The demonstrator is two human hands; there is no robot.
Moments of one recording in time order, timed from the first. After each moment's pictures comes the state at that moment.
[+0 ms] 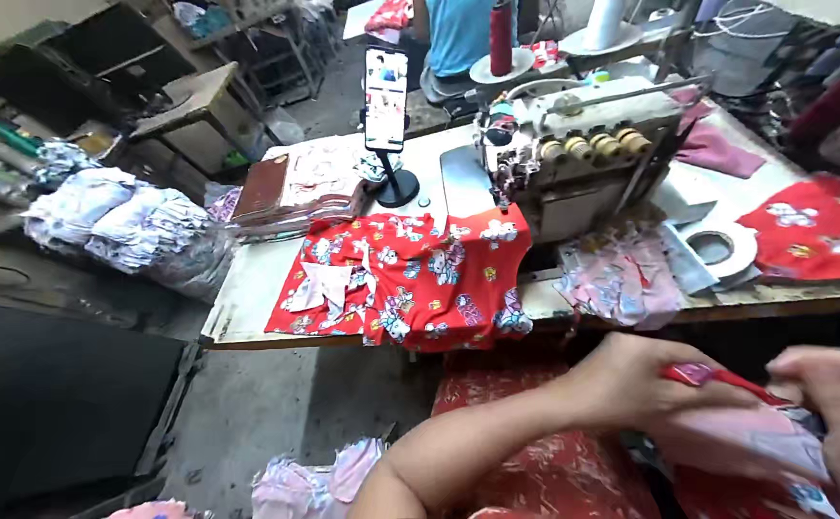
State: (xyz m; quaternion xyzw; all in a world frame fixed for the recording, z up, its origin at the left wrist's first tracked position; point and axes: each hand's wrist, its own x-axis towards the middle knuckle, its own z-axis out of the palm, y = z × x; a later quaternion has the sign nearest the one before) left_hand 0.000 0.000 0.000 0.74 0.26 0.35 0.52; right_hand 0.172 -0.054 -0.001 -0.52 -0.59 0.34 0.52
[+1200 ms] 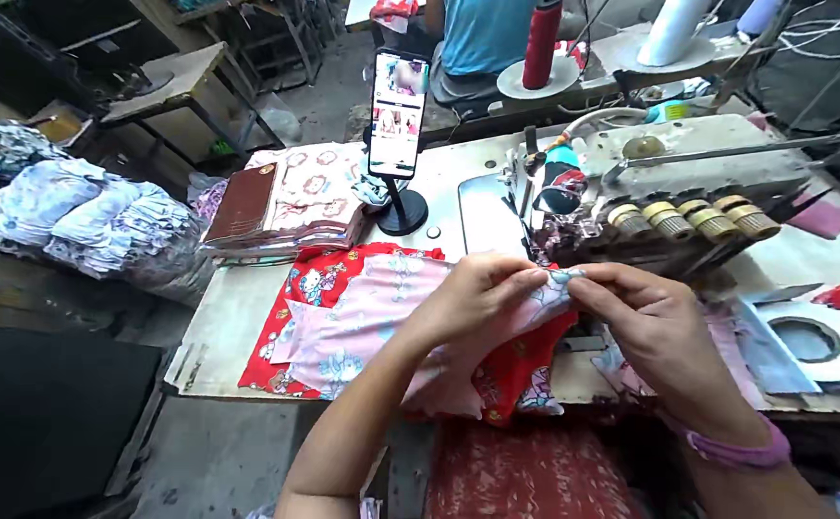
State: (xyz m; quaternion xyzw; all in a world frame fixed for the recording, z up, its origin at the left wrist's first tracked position) left_hand -0.159 0.147 0.035 0.78 0.37 0.35 0.37; right_hand 0.044 0.127 0.005 -0.35 -0.60 0.46 0.55
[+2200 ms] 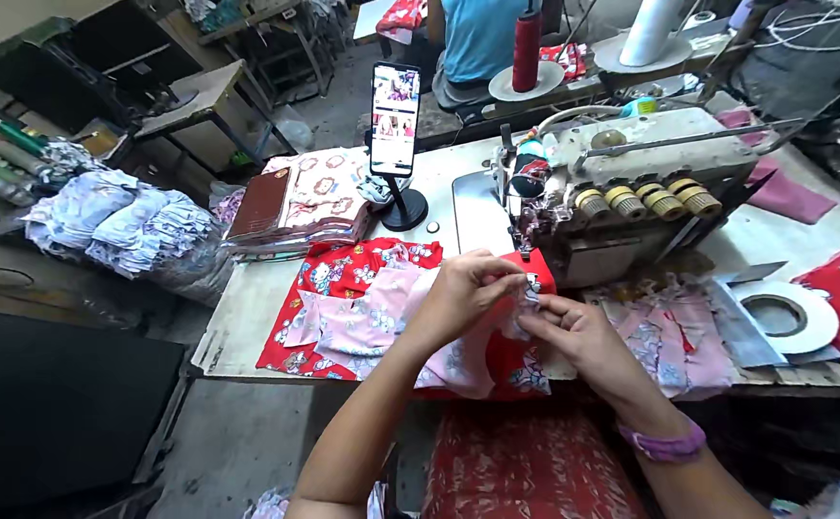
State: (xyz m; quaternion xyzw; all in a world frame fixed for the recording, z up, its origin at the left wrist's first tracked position) left_hand -0.148 0.120 0.033 0.75 0.45 0.36 0.31; right_hand 0.038 0.094 -0.026 -0.40 -0.54 0.59 0.45
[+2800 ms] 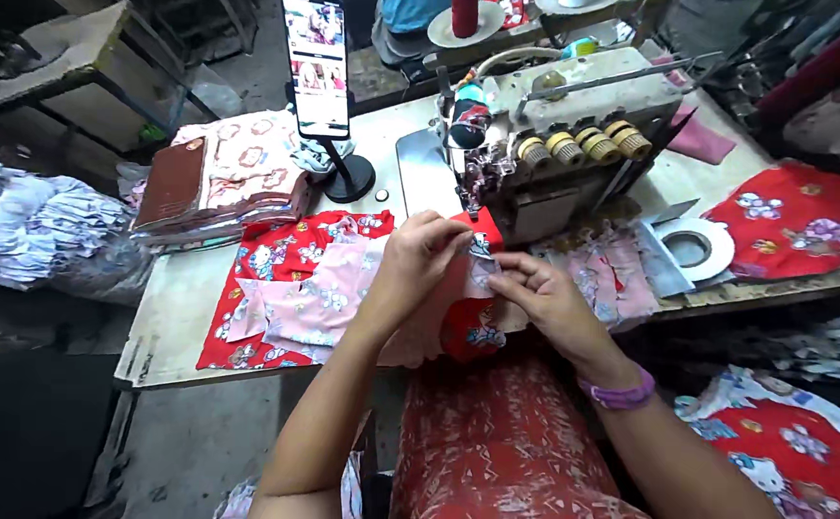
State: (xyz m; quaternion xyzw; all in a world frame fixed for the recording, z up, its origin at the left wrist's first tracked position) left_hand -0.142 0.119 0.013 0.80 0.43 0.38 0.16; right_hand 0.054 0.080 -0.027 -0.43 -0.54 0.56 0.46
